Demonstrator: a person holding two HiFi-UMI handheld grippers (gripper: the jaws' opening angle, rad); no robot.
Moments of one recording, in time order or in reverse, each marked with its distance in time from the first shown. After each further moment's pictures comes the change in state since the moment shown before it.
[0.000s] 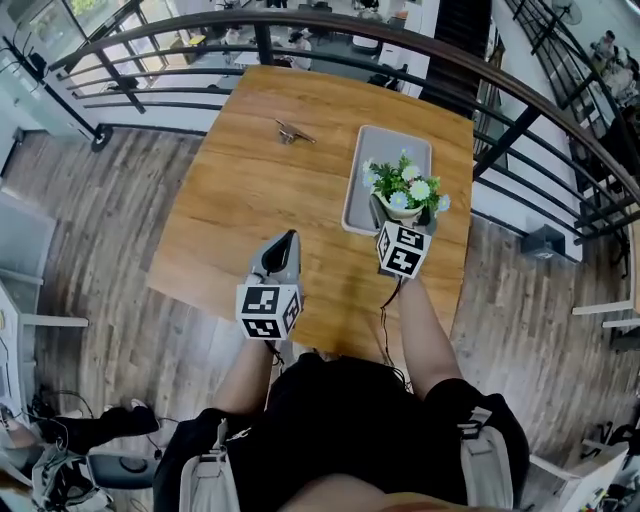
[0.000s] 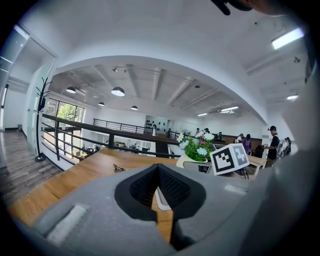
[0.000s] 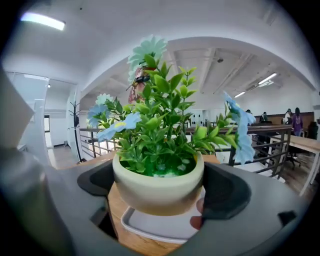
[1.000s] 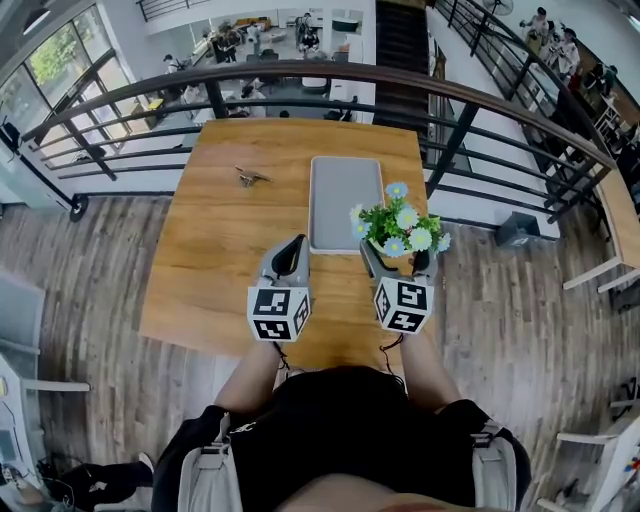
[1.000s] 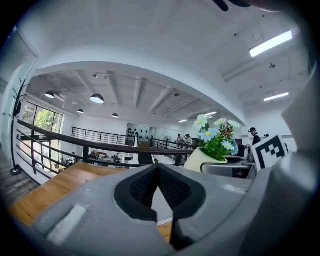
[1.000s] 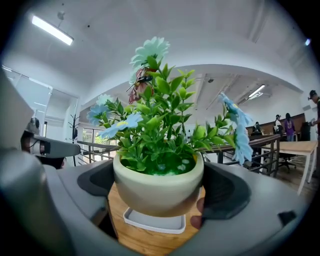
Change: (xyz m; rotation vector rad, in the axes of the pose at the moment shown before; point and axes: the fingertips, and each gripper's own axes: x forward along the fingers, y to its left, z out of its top) left arm 0.013 -0.104 0.048 0.097 -0.112 -0.210; right arm -0.170 -0.040 0.062 0.009 -0.202 -0.052
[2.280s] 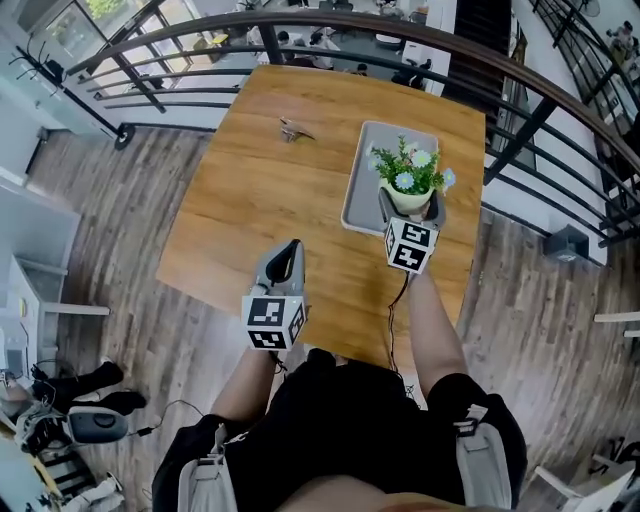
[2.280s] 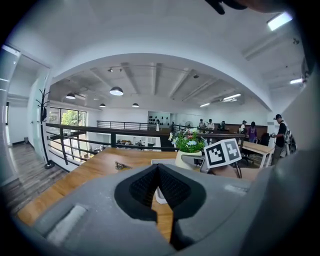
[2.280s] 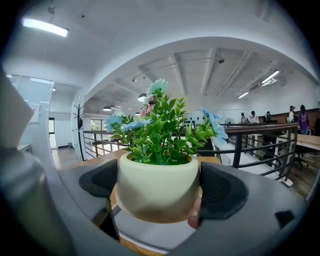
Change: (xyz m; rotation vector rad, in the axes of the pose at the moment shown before) left arm -0.022 0.038 -0.063 -0.010 0.175 0.268; right arm 0.172 -0.002 -0.104 -0.010 0.140 0.104
